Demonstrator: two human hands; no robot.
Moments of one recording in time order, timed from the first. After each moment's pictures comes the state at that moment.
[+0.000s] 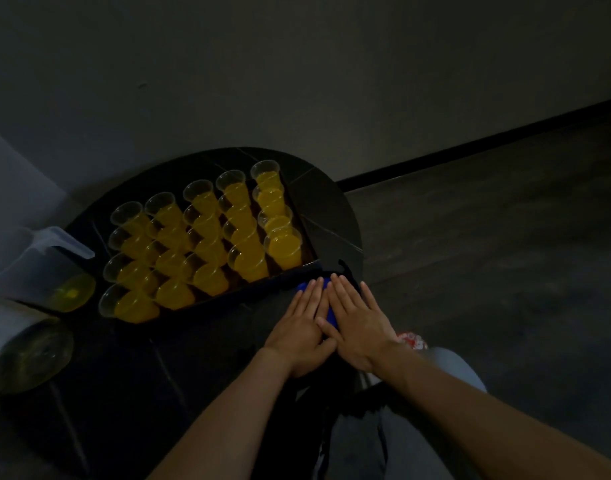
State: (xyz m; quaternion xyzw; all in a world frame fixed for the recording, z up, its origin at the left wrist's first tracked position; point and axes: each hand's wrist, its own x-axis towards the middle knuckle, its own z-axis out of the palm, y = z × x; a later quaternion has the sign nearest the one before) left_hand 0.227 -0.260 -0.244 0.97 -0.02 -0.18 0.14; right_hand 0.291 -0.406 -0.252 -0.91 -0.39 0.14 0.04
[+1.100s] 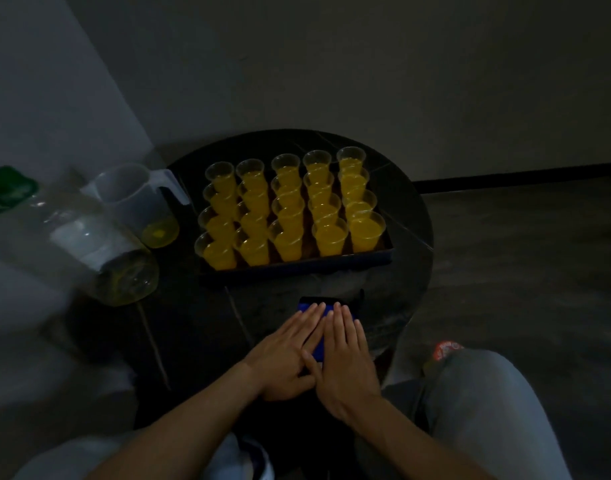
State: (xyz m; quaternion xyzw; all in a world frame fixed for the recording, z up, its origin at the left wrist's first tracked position) left_hand 0.081 -0.178 -0.241 0.97 -0.05 -0.18 0.14; right_hand 0.142 -0.325 -0.270 -0.91 -0.38 0.10 0.10
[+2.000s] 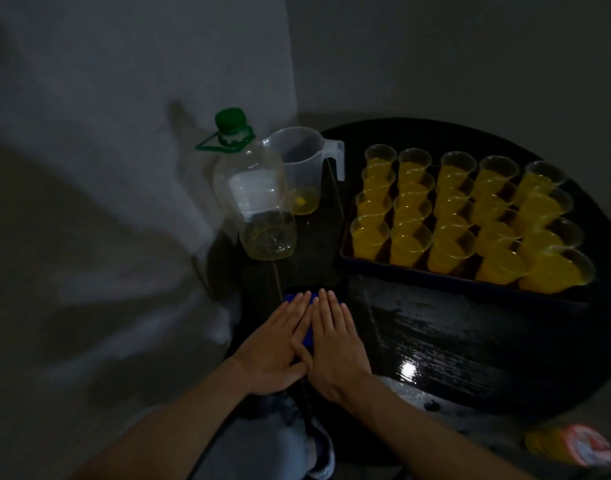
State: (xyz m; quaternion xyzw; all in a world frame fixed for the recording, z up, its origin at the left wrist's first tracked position) left_hand -0.090 -0.047 -0.242 0.97 0.17 -0.11 0.13; right_hand 0.038 -0.146 -0.274 -0.78 -0.62 0.13 0.05
